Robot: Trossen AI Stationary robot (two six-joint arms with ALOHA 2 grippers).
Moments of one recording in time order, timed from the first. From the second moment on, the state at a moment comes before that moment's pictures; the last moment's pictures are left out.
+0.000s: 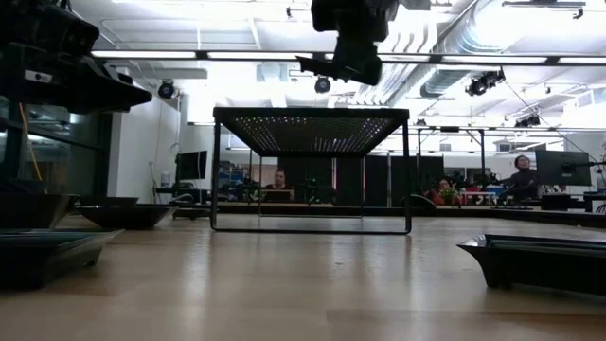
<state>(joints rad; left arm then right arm) 0.01 0.08 0.04 -0.05 -0.01 0.23 -0.15 1.74 1.61 -0.92 -0.34 0.21</state>
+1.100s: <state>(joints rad) 0.01 0.08 0.04 -0.05 -0.01 0.23 -0.21 1.81 1.63 -0.87 -0.35 0.66</state>
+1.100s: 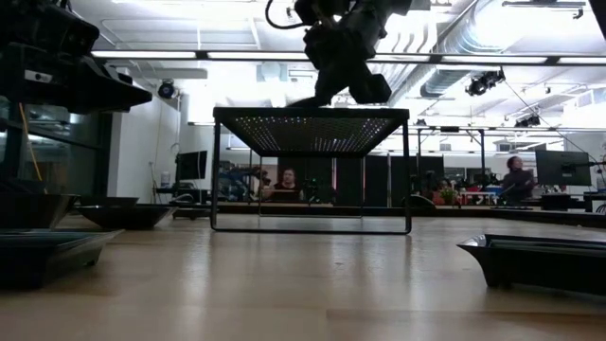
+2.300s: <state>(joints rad) 0.01 0.08 0.04 -0.05 -0.01 0.23 0.33 1.56 1.47 -1.23 0.00 0.82</state>
